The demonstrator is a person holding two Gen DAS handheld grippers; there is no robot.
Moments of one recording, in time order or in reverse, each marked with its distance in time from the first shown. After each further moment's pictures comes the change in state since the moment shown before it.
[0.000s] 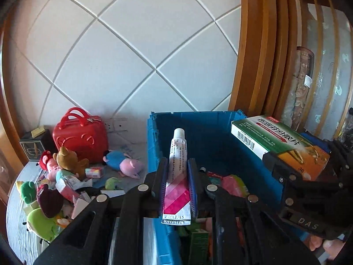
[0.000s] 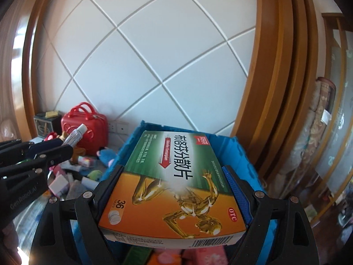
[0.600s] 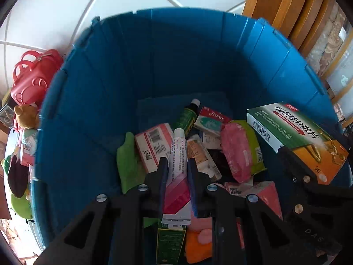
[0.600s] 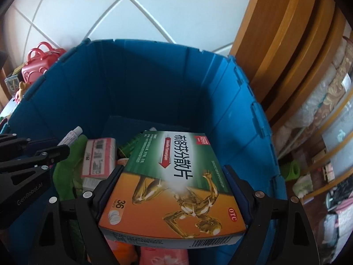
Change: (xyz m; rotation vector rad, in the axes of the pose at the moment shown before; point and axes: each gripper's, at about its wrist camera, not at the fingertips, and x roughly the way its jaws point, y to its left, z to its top) left arm 0.234 -0.066 -0.052 -0.022 0.603 0.068; right arm 0.198 -0.098 -0.068 -0.002 0.507 0.003
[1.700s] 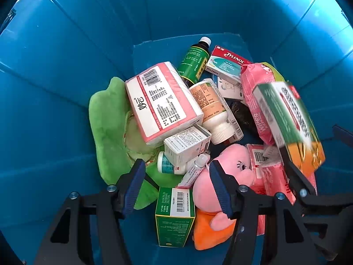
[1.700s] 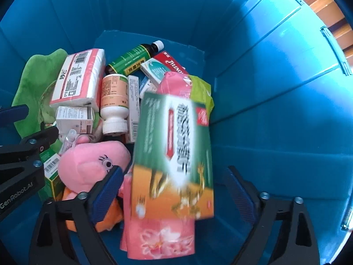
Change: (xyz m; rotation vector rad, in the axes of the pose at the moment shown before) left arm 0.072 -0.005 -0.029 -0.014 0.241 0.086; right arm 0.089 0.020 -0.046 -0.134 0.415 -0.019
